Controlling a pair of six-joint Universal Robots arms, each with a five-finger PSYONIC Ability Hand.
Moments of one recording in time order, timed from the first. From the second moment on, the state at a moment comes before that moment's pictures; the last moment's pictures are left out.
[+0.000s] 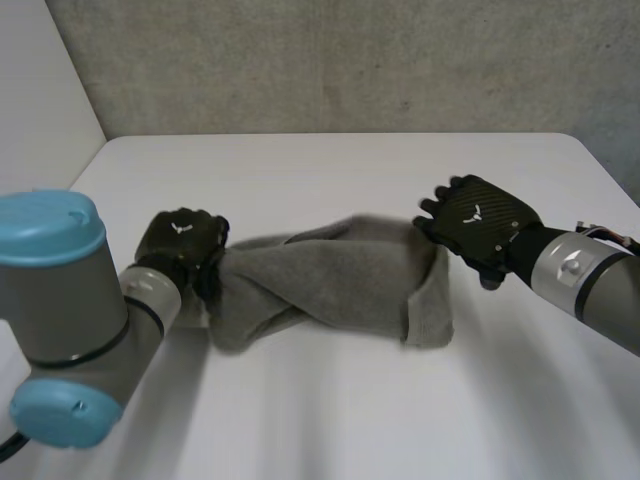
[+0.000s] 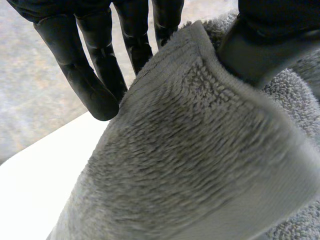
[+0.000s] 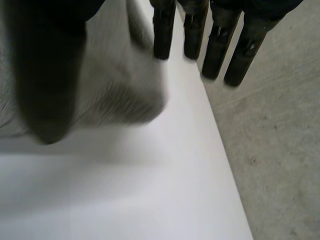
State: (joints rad) left arm 4.23 -1.89 -1.64 3.26 -1.66 3.35; right arm 1.81 -1.32 1.57 0.09 1.03 2.17; left_hand 1.33 1.42 1.51 1.51 1.41; right_hand 0.33 0.31 0.32 0.32 0.12
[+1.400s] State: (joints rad) left arm 4.44 -1.66 -1.94 3.32 -1.52 3.40; right arm 2.02 -1.29 1.44 0.04 1.41 2.89; left_hand 1.28 1.31 1.32 1.31 1.31; right_hand 1.32 1.30 1.32 1.32 1.15
